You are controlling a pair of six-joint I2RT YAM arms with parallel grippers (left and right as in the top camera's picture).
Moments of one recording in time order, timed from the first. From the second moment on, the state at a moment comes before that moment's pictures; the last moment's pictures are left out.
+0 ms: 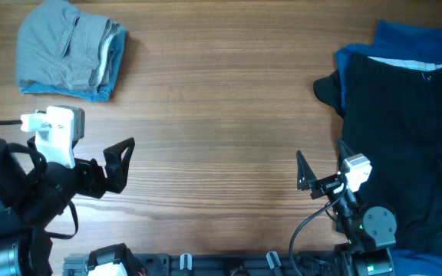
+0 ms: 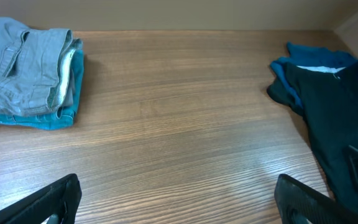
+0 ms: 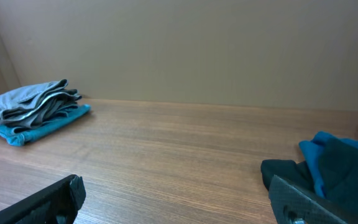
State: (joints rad) left arm 0.23 0.84 1.38 -1.22 0.51 0.14; right arm 0.16 0.02 0.01 0.01 -0.18 0.09
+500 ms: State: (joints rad) left arm 0.10 0.67 1.27 -0.97 0.43 0.16; right arm 0.16 0.02 0.01 0.01 -0.18 0.09
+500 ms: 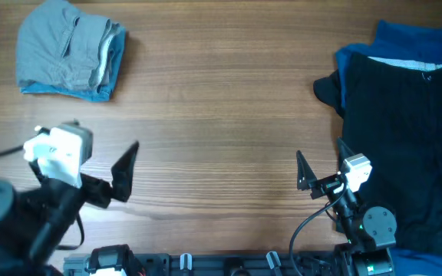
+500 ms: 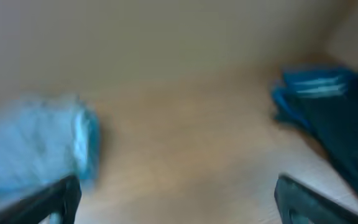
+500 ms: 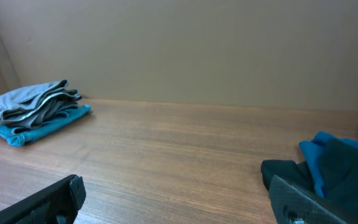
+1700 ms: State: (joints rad) left arm 0.00 0.01 0.01 -0.05 0.26 -0.18; right arm 0.16 0.02 0.01 0.01 -0.18 0.09
